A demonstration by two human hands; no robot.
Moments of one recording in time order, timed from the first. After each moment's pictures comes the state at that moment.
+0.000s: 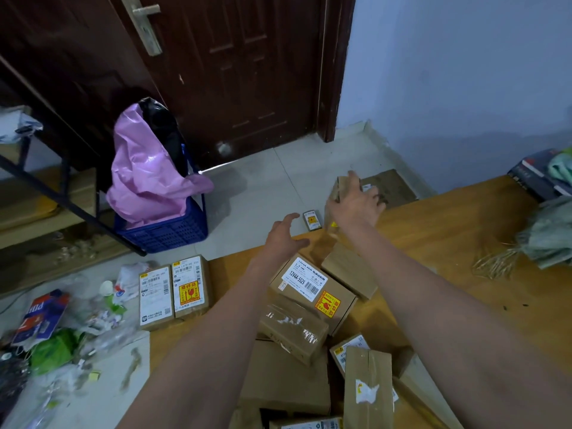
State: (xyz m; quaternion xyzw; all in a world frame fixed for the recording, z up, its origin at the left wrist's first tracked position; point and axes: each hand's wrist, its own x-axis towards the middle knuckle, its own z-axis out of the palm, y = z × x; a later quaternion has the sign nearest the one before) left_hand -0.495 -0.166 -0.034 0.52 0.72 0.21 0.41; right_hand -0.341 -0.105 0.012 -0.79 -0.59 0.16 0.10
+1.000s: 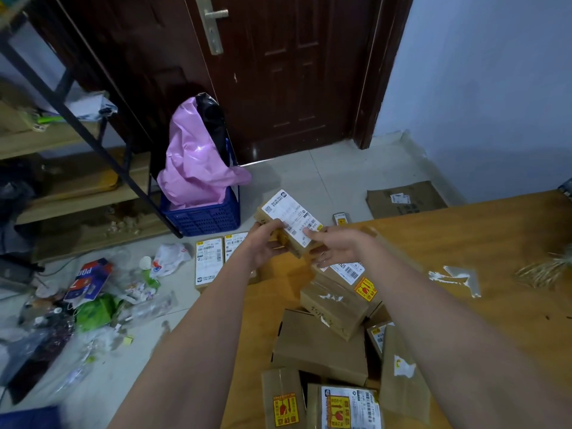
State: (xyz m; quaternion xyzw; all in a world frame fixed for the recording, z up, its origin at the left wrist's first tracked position) left_hand -0.628 -0.261 -0.010 0.15 0.59 0.46 0.65; right_hand -0.438 -0.196 -0.009 -0.52 -0.42 0.74 -0.01
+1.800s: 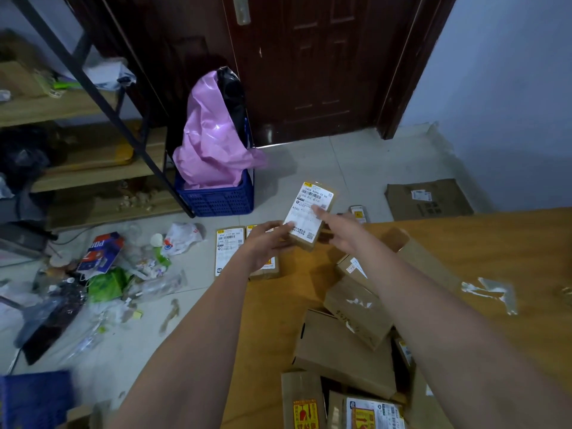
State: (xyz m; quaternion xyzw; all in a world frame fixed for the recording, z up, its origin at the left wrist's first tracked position) left_hand -0.691 -0.281 -0.037 0.19 0.60 0.44 0.64; right_hand -0.522 -0.184 -0.022 -0.59 -0.29 0.72 0.22
